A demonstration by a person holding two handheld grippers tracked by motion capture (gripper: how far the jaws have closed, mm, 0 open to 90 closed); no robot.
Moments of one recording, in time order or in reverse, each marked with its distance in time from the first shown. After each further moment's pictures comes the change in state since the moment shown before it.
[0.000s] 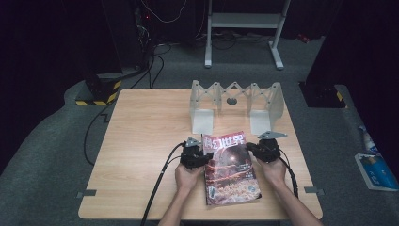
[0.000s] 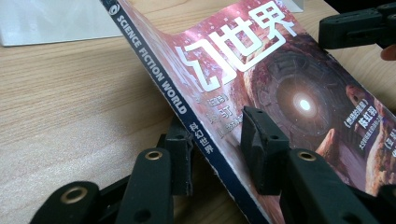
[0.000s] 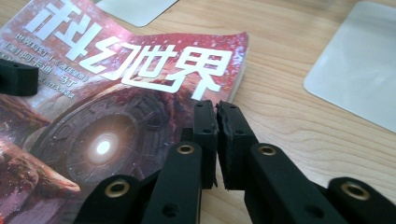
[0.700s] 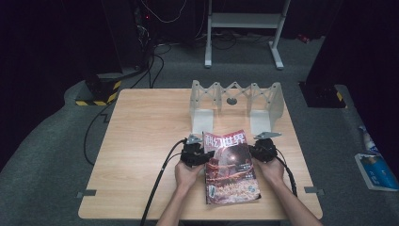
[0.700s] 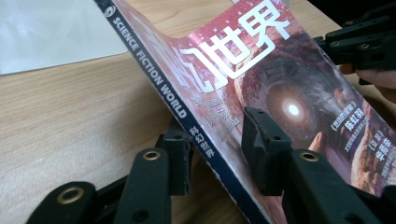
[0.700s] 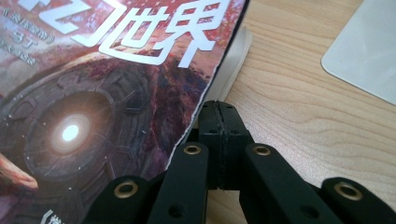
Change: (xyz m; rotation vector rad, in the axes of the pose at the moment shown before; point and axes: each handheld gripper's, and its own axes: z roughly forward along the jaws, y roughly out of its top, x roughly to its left) left arm -0.003 0.014 -0.004 0.010 -0.033 0.043; right arm -0.005 -0.005 0.022 0.077 0.011 -0.022
